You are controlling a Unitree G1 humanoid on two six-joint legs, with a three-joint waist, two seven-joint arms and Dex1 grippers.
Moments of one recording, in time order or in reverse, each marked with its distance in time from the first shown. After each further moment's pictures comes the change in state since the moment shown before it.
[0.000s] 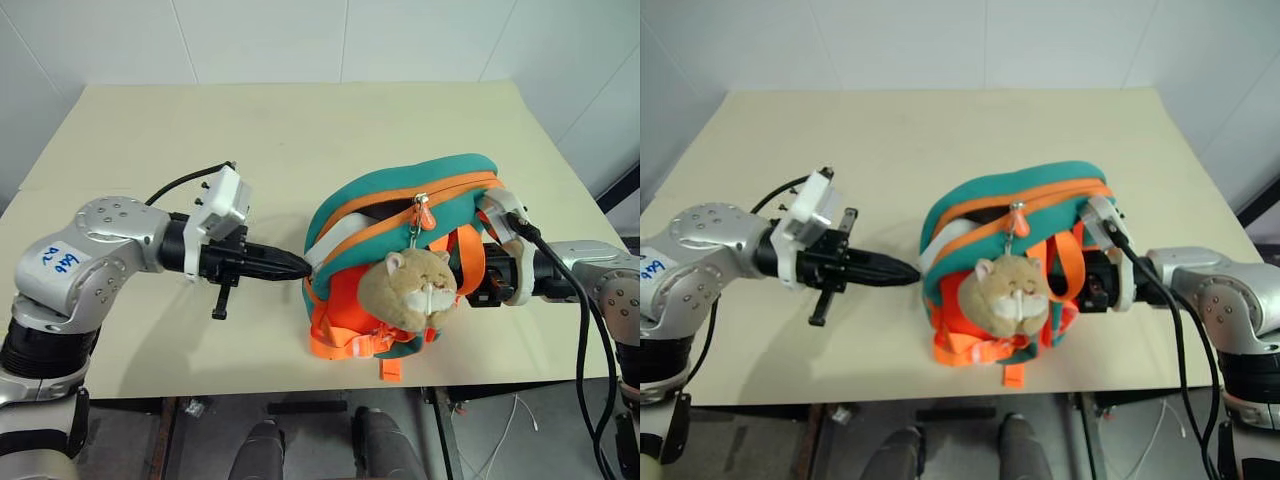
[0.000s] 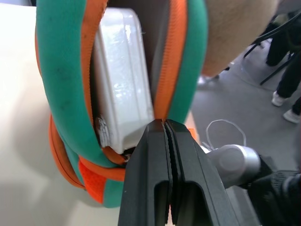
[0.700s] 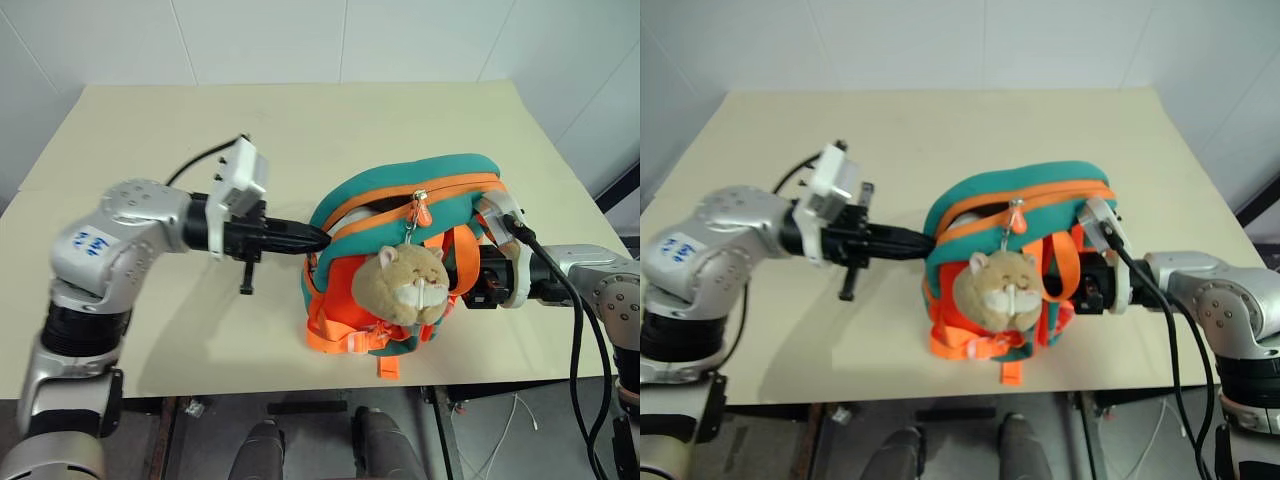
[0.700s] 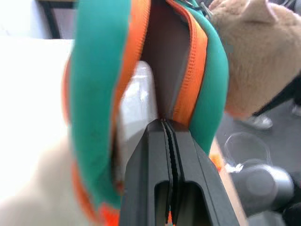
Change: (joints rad) left arm -0.102 -0.037 0.044 0.072 0.045 -0.012 -0.015; right arm 0.024 0.012 -0.015 -0.026 0.030 0.013 -0.046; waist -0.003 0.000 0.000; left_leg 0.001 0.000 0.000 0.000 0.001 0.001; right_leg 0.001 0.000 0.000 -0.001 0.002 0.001
